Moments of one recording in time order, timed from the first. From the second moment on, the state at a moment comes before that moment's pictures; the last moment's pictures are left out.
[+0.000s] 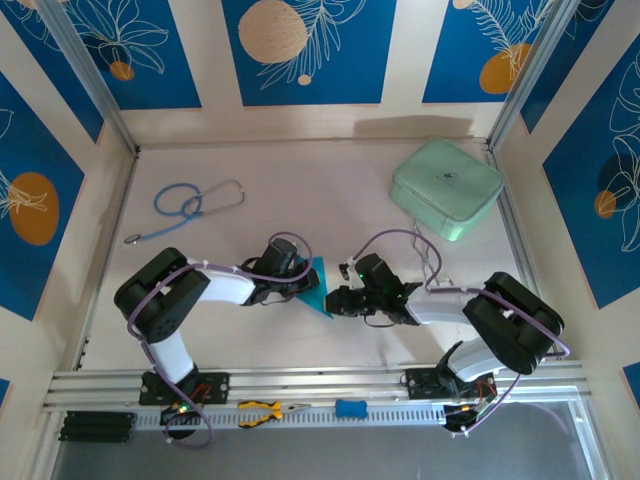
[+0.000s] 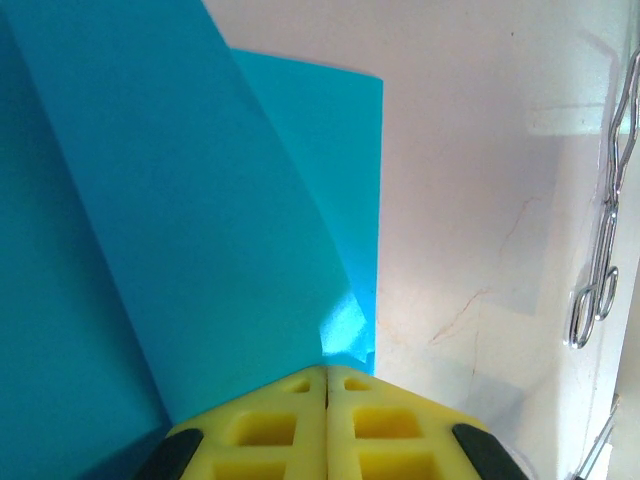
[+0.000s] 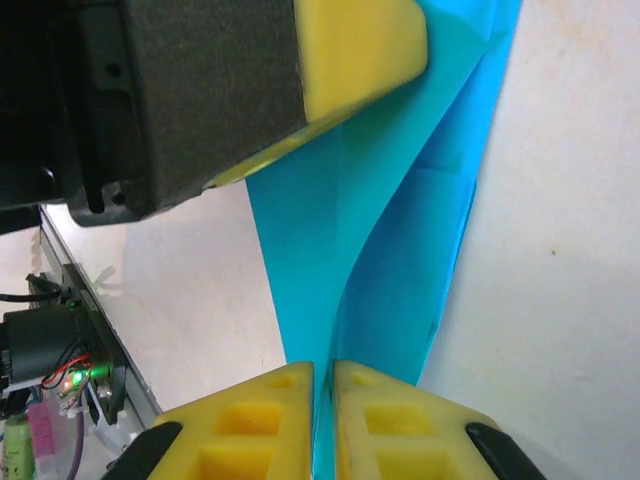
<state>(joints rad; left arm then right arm) -0.74 1.74 0.67 0.30 0.28 -1.07 0.76 1.44 0.42 0.24 -0.46 0.83</state>
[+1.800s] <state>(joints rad) -0.74 1.74 0.65 0.34 0.29 -1.08 0.75 1.49 0.41 0.14 -0.55 0.87</state>
